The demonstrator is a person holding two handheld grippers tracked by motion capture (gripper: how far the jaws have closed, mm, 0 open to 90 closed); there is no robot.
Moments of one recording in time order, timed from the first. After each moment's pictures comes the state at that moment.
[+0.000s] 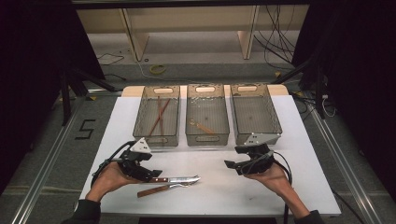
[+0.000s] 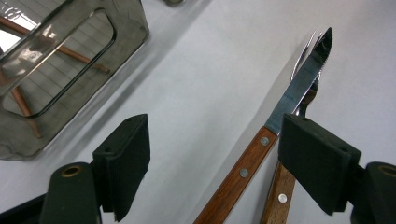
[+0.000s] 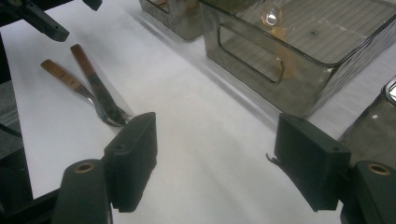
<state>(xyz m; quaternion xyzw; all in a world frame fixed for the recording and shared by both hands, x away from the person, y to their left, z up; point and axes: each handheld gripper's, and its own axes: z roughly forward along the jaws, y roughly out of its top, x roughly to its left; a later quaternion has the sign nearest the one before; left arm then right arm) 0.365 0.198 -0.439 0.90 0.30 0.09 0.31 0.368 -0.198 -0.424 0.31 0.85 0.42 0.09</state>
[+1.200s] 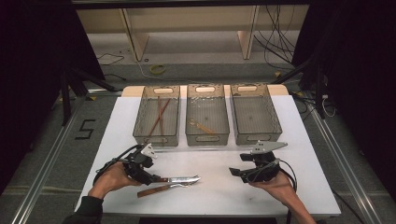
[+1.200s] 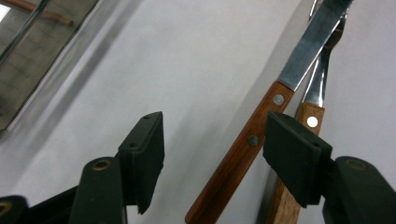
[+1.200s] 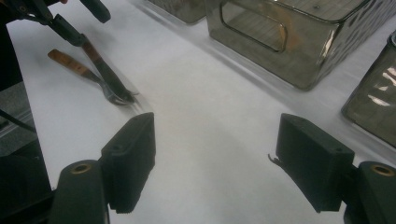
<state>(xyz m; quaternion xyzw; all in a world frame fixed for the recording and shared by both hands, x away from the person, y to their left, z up) 0.371 0.187 -0.457 0.94 0.27 0.06 0.22 0.351 -0.213 -0.436 0.33 0.84 0.42 0.08</state>
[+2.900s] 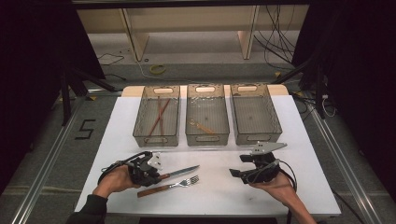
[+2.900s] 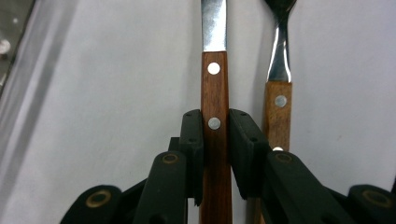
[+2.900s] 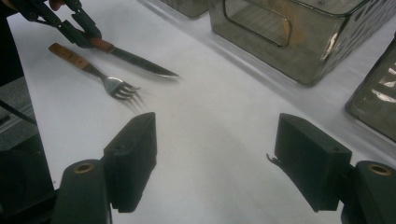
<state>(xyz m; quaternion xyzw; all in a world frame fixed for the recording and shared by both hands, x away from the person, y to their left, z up) 0.361 0.172 -0.462 0.96 0.17 0.07 0.20 0.350 -0.213 -0.437 0.32 0.85 0.42 0.08</state>
